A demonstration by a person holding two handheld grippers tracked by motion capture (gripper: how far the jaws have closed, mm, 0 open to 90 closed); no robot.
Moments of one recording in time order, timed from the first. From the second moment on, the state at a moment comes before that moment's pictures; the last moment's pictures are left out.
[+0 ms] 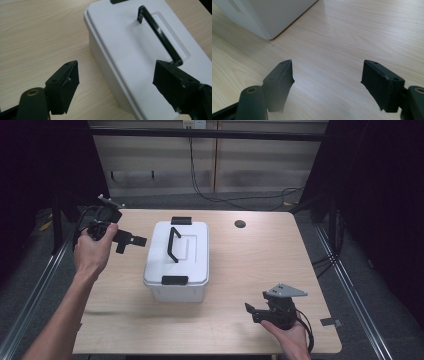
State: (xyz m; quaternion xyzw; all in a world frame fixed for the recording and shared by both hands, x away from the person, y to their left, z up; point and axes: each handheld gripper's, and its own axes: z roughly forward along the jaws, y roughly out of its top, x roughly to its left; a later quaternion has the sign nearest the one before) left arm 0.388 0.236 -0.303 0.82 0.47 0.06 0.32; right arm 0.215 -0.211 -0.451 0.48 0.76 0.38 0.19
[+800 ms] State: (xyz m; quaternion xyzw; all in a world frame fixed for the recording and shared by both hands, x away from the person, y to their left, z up) left arm 0.334 0.297 -0.356 0.79 0.47 0.07 0.40; right arm 0.214 -0.213 -0.450 0.49 0.76 0.38 0.19
